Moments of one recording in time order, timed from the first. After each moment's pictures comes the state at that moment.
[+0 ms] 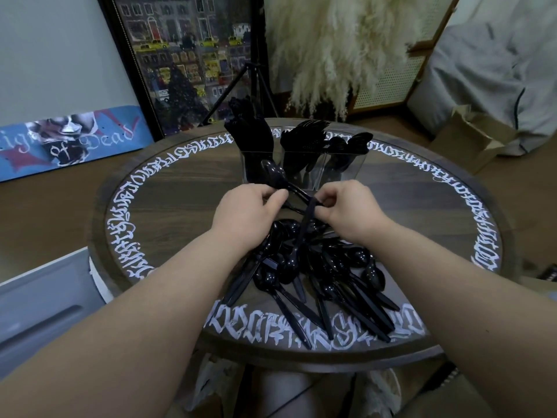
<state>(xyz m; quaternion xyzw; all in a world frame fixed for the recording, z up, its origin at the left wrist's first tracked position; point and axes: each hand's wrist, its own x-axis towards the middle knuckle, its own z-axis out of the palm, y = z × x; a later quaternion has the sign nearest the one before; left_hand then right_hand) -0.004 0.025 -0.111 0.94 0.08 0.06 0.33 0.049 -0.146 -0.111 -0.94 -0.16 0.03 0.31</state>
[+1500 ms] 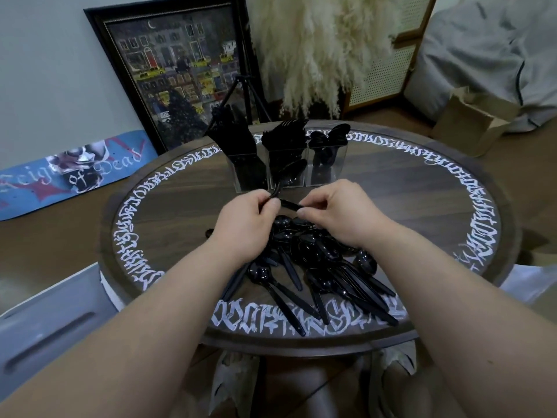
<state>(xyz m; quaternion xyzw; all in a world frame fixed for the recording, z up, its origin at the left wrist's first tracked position) -0.031 -0.004 -0.101 0.93 0.06 0.07 0.36 0.020 -0.170 -0.103 -0.90 -0.23 0.04 0.36</state>
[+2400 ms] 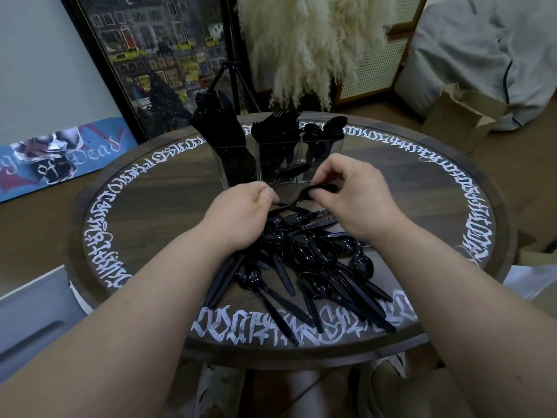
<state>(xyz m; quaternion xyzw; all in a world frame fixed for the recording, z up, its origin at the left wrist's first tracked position) -0.001 0.003 -0.108 0.95 0.02 0.00 0.31 0.030 -0.177 -0.101 -0.88 -0.17 -0.07 0.43</state>
